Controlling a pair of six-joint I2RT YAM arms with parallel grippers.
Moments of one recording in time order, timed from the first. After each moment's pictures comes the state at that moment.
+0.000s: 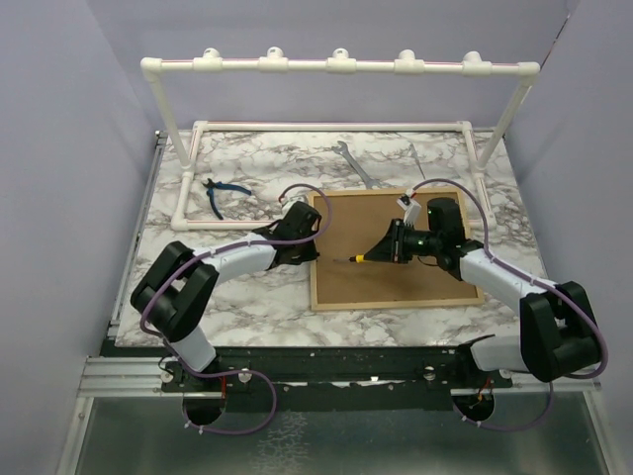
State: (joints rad) left arm -0.67 1.63 0.91 -0.18 -0.11 -0.76; right arm 0.30 1.33 0.64 0.05 -0.78 0.49
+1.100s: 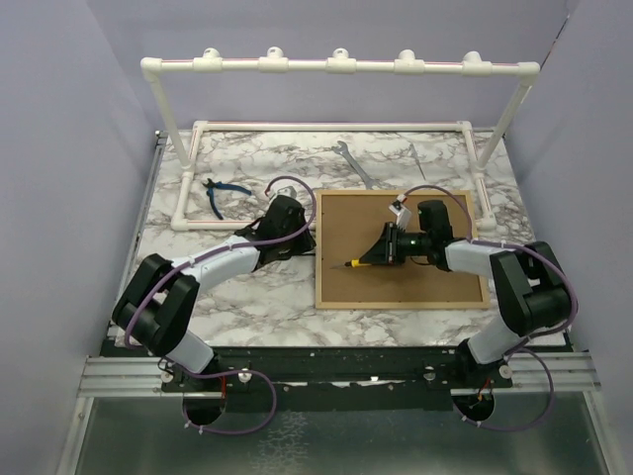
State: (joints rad) left arm -0.62 1.53 0.86 -0.09 -0.05 -0.75; right arm 0.27 1.59 0.65 0.21 -0.87 0.52
